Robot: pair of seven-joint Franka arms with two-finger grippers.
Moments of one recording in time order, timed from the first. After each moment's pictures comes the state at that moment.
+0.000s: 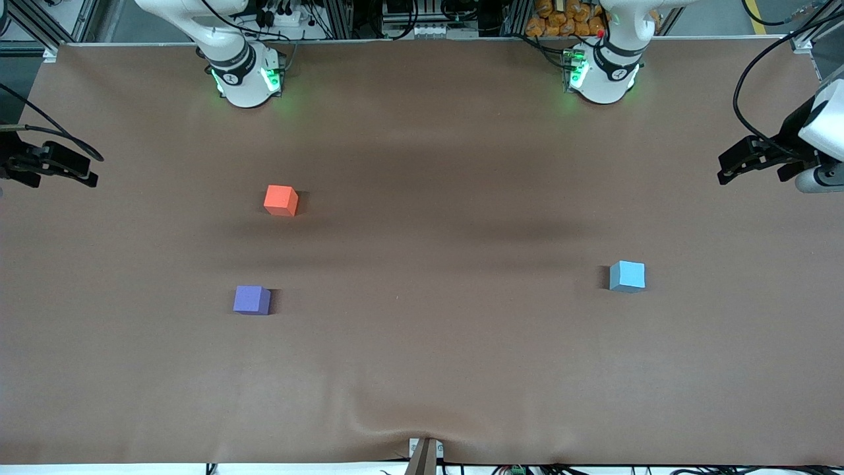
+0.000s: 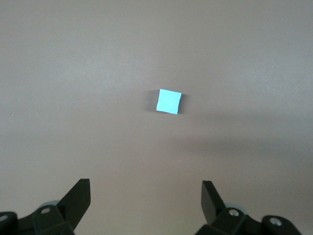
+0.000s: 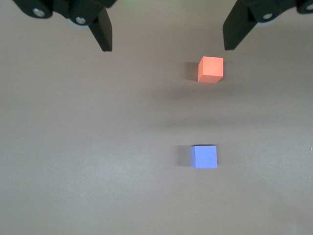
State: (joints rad) left arm 0.10 -0.04 -0.15 -1.65 0.02 1.63 -0.08; right arm -0.01 0.04 -0.06 -1.52 0.02 1.50 -0.06
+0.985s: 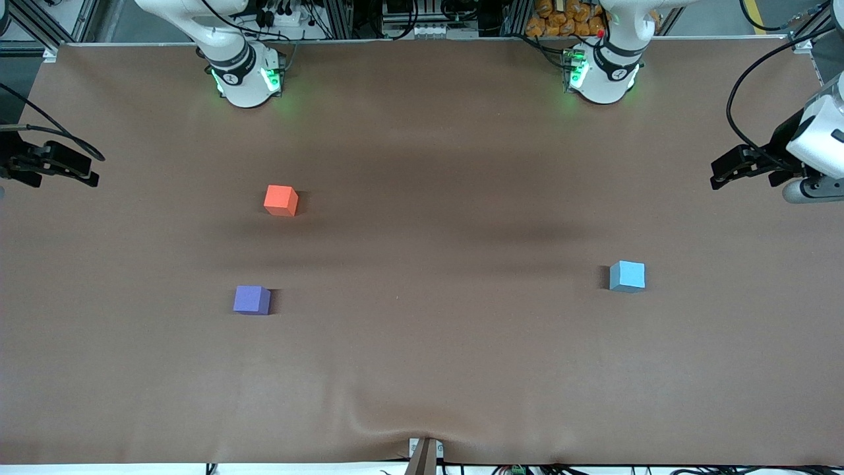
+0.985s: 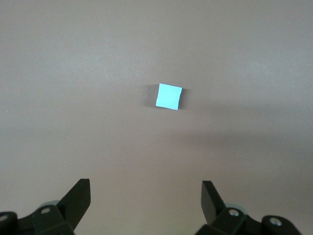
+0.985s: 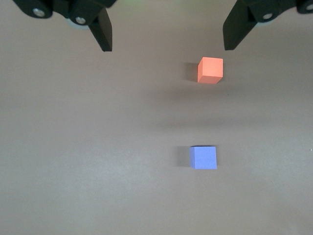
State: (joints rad) left arm 0.10 -0.02 -0.15 -1.67 0.02 1.63 -0.08; right arm -0.01 0.04 -0.06 -1.52 0.02 1.50 -0.06
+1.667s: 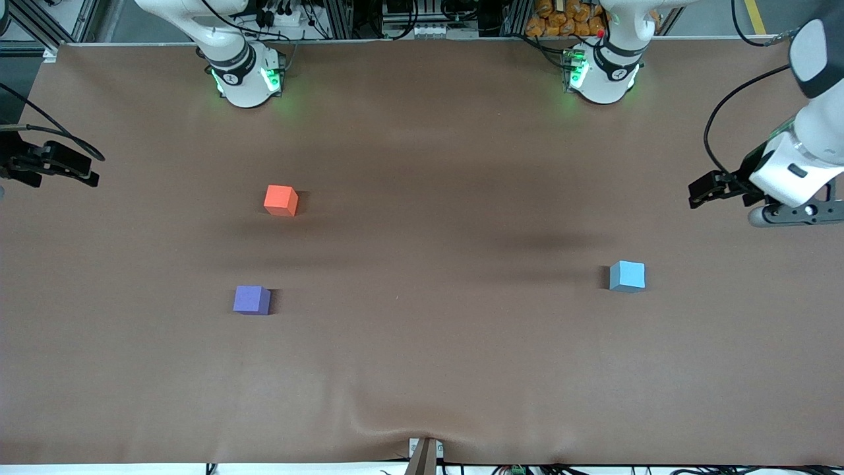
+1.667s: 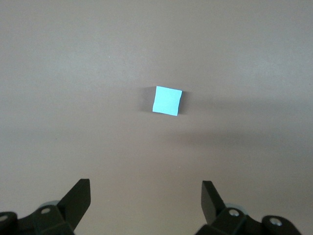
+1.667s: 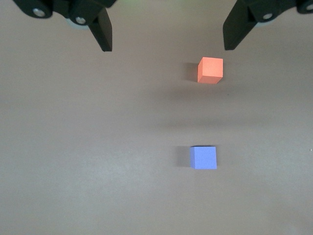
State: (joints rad) left arm 0.10 0.00 -0.15 -1.82 0.02 1.80 -0.08; right arm -0.01 0.04 -0.06 -1.52 0.02 1.50 -0.06
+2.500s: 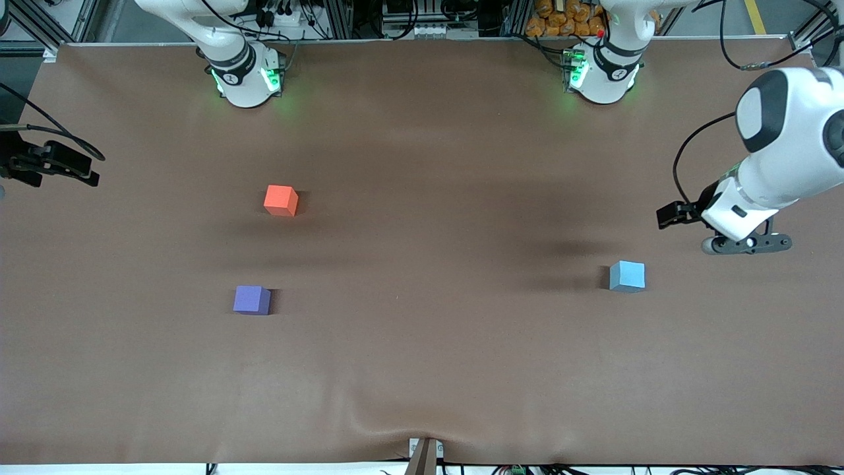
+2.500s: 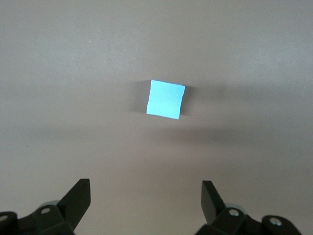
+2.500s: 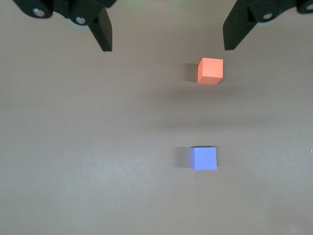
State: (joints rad) left arm 0.11 0.09 -0.16 -1.97 0.02 2.00 -0.08; right arm -0.01 0.04 -0.06 -1.52 0.02 1.49 -0.06
